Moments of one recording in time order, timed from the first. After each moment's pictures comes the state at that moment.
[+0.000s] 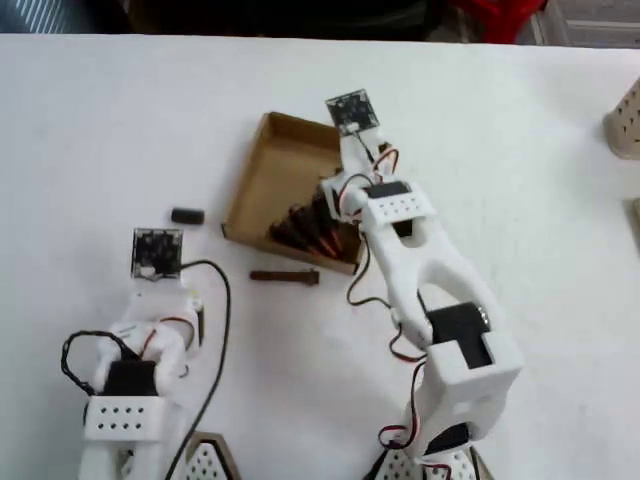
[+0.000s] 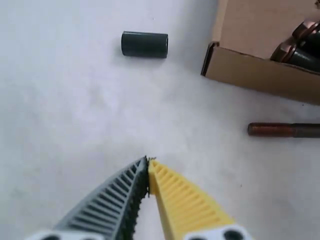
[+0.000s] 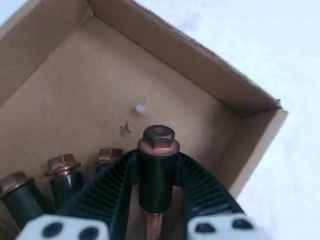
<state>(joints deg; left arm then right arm) -6.9 -77.8 93.1 44.1 2.0 -16.4 13.9 17.9 28.6 9.3</state>
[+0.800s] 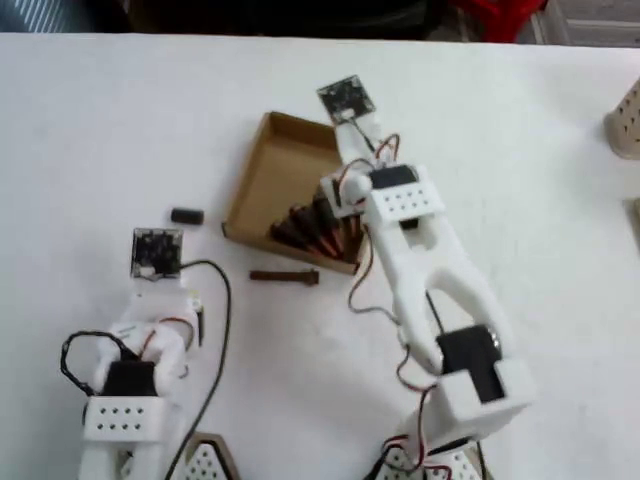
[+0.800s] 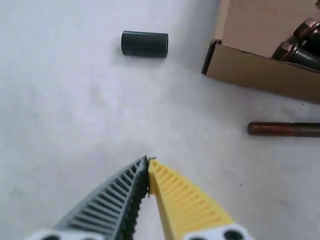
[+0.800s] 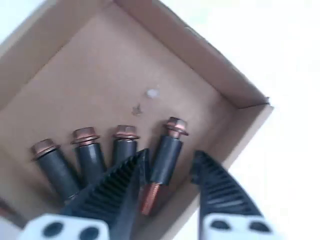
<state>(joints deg) -6.9 -77.8 93.1 44.1 2.0 -17.4 6.0 14.3 44.1 13.0</state>
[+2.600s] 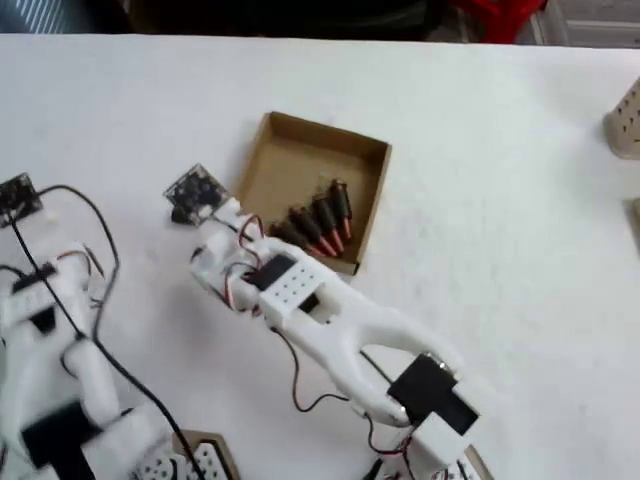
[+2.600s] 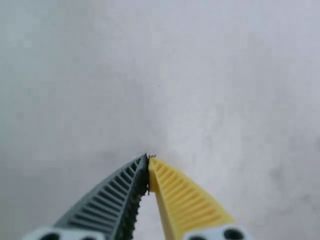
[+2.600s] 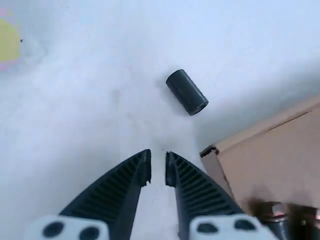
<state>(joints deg) -38.9 -10.4 50.7 34.8 7.8 -48.4 4.6 28.9 20.2 4.6</state>
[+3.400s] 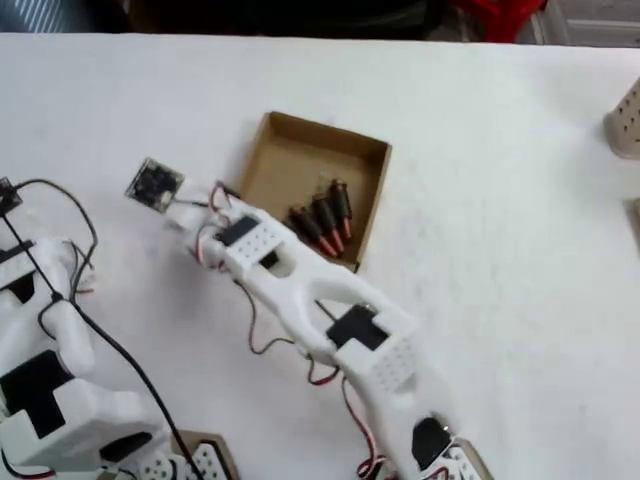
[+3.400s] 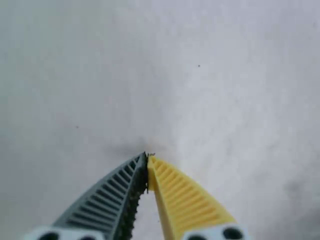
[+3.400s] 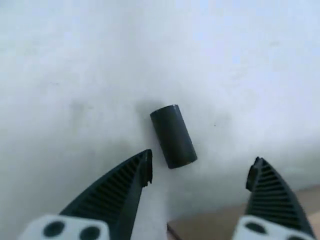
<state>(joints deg) -40.5 0.1 40.7 41.7 11.3 -46.2 34.0 -3.8 26.5 24.6</state>
